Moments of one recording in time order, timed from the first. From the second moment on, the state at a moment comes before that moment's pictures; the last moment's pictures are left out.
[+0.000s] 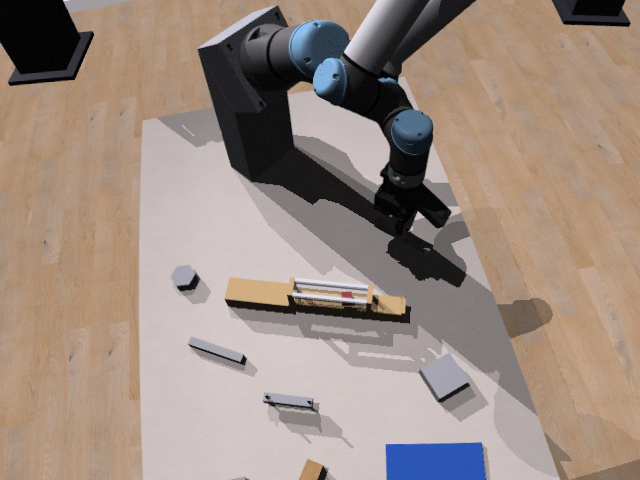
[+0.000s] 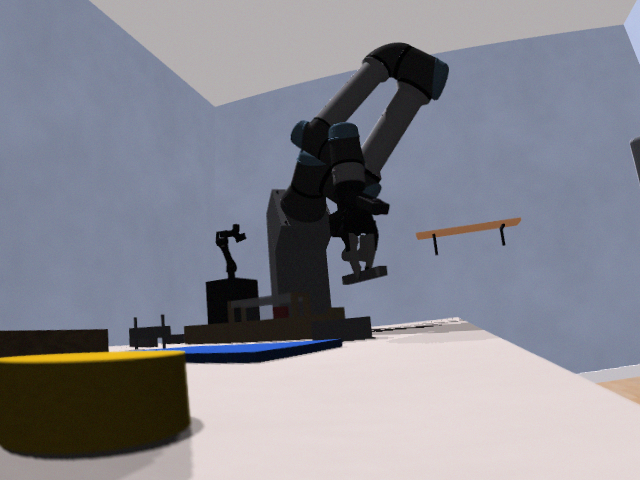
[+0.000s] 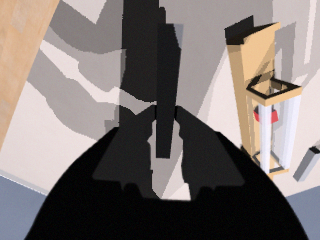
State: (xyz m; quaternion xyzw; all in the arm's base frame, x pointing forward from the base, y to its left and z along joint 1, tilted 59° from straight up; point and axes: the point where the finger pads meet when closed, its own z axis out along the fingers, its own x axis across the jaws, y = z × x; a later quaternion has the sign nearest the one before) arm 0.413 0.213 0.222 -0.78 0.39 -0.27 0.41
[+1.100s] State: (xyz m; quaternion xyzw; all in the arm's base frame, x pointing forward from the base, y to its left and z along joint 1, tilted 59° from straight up) arm 0.416 0.201 0.213 -0.79 0.38 -0.27 0.39
